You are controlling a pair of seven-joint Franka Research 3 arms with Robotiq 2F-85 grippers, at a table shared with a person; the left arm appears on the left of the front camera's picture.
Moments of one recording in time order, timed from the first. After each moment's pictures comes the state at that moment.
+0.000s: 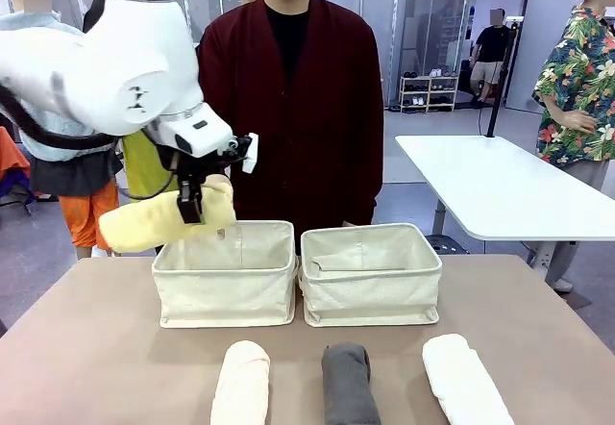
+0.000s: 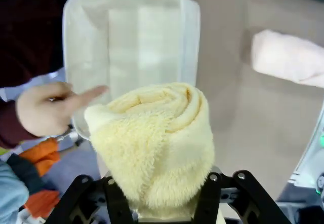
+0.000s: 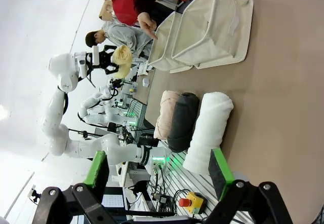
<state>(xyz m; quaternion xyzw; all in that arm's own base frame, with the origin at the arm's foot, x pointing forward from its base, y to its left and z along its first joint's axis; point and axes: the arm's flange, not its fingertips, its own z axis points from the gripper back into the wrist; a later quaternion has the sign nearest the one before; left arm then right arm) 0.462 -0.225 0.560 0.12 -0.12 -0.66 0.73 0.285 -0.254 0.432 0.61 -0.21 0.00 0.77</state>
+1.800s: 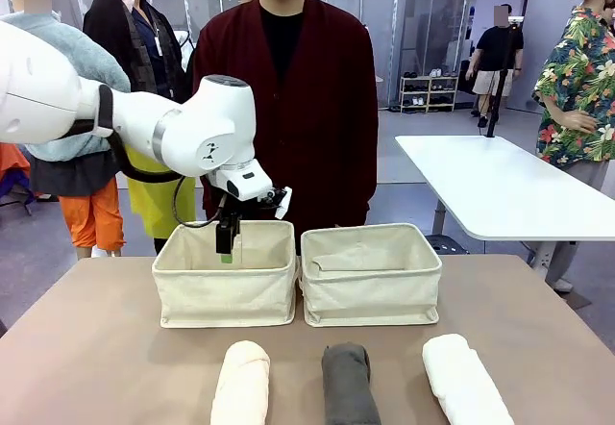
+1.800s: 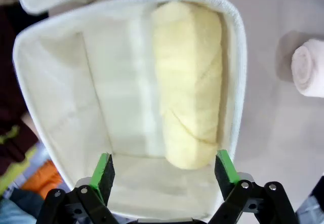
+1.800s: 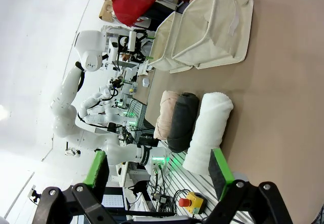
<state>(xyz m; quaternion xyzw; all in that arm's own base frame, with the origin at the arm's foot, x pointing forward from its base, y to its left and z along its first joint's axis) 0.551 -0.264 0.456 0.11 -0.04 -0.71 0.70 0.284 -0.254 0.432 0.61 -0.21 0.00 0.77</state>
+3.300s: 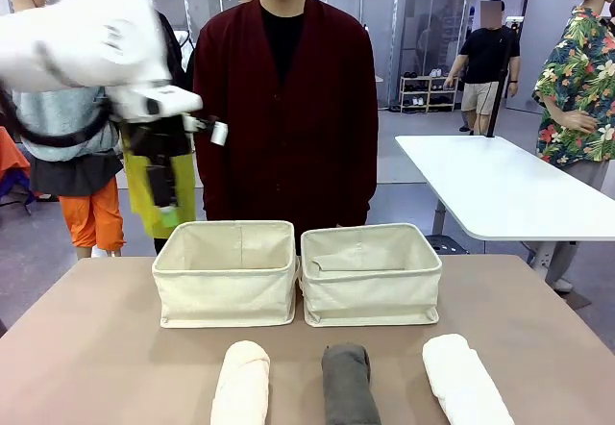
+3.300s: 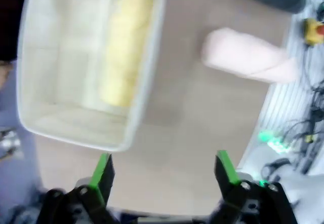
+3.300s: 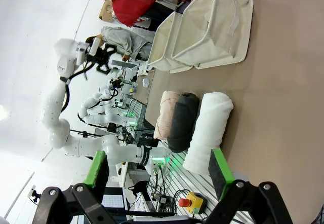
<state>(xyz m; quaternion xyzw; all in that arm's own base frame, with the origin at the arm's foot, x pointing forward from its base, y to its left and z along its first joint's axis) 0.479 -0.158 0.578 -0.07 -0.03 -0.60 0.79 0.284 -0.255 0.432 0.61 -0.21 0.00 0.77</state>
